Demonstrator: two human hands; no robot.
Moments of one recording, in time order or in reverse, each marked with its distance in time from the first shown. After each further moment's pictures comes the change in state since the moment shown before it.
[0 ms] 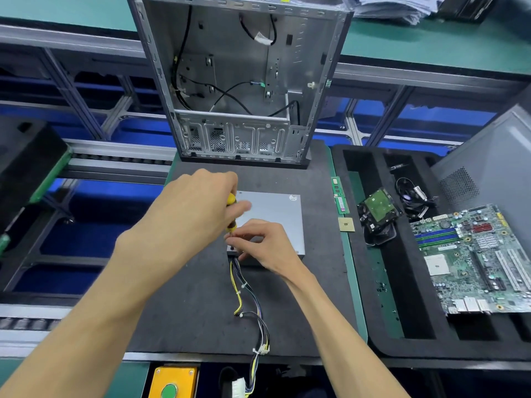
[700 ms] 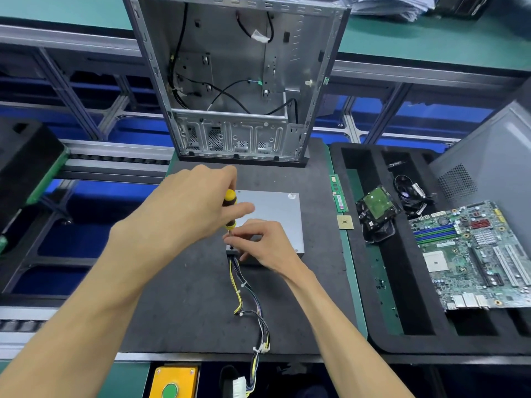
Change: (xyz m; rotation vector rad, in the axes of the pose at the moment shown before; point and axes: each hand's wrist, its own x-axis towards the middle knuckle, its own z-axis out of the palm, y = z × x) left_hand 0.010 -0.007 0.000 -0.029 -0.041 0.069; right_hand -0.001 -0.005 0.001 -0.027 -0.001 -0.004
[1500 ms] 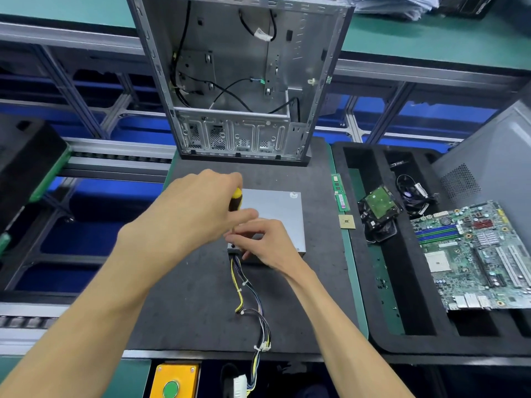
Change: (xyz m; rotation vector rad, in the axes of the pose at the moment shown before) left_hand -0.004 0.004 0.004 0.005 -0.027 0.025; right_hand 0.001 0.004 -0.001 0.000 0.011 0.034
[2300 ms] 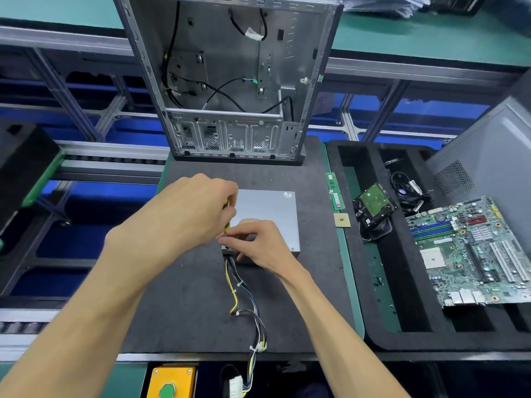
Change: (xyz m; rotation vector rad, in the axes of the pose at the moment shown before) left_hand 0.005 0.001 0.005 0.039 -0.023 0.017; right_hand -0.001 -0.001 0.001 -0.040 -0.014 -0.031
